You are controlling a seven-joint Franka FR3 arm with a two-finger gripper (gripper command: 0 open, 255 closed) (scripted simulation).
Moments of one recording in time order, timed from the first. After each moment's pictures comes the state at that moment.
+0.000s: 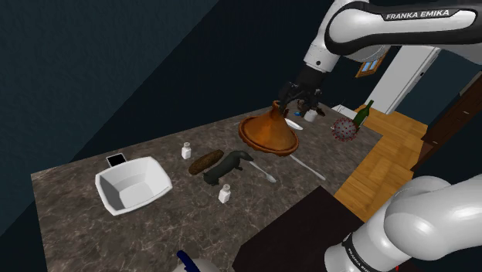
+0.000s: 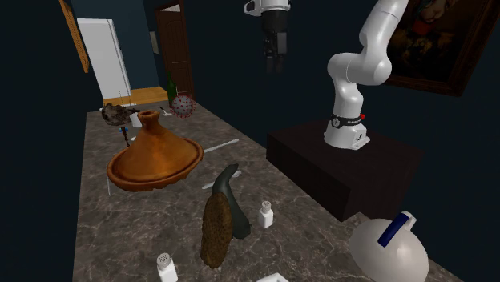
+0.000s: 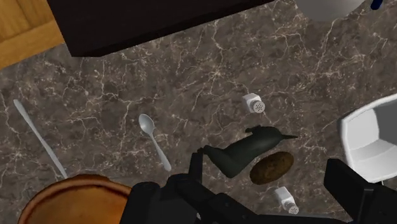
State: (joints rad) arm -0.03 -0.49 -0.04 -2.37 0.11 1.90 0.23
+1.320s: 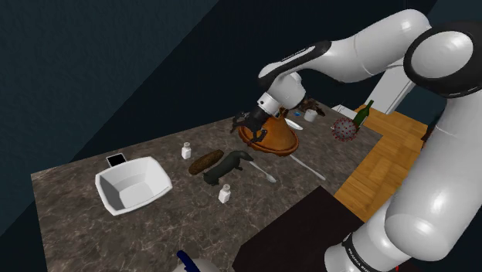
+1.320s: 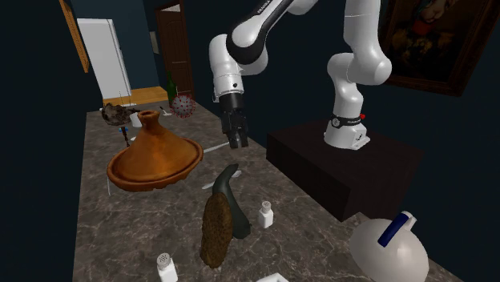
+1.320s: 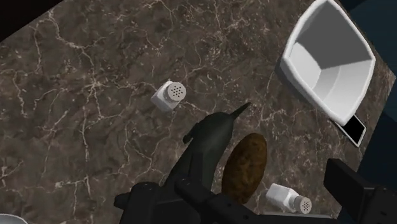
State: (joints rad) arm 0.00 0.22 -0.09 -2.19 0.79 2.27 0.15
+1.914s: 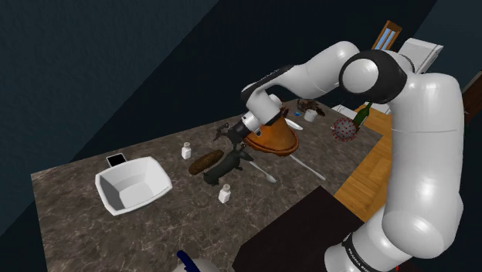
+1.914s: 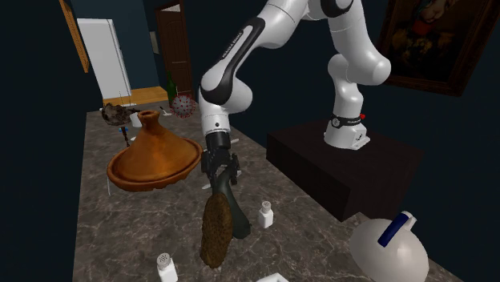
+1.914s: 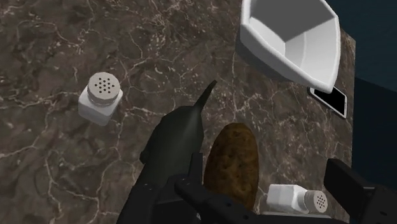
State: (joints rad) arm -0.06 0.58 0.00 -1.94 1.12 2.31 0.08
